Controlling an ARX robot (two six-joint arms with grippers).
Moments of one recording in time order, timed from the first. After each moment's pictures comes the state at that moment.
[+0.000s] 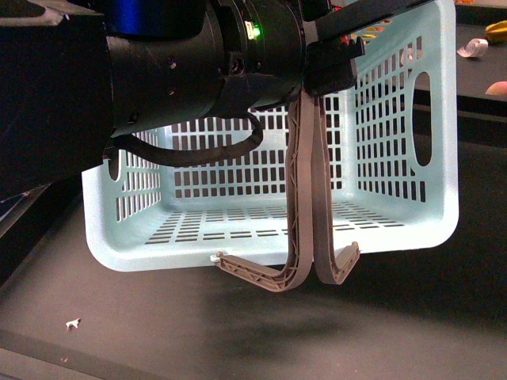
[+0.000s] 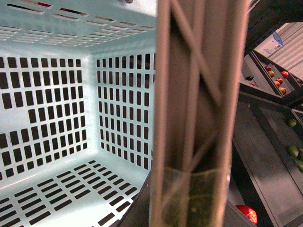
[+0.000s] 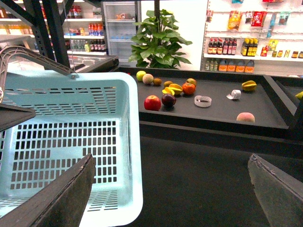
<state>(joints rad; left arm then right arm) -0.56 1.84 0.84 0.81 0.11 -0.50 0.00 0.00 0.01 0.00 0.00 0.00</state>
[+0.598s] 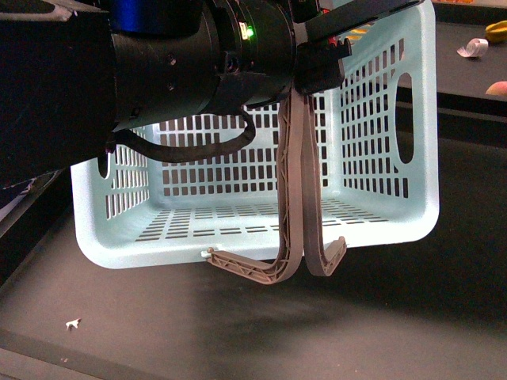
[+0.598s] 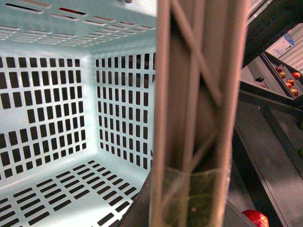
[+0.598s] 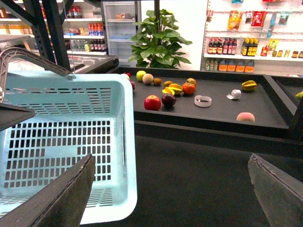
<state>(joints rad) -0.55 1.85 0.86 0.79 0.09 -0.49 0.00 0.00 0.01 0.00 0.00 0.00</state>
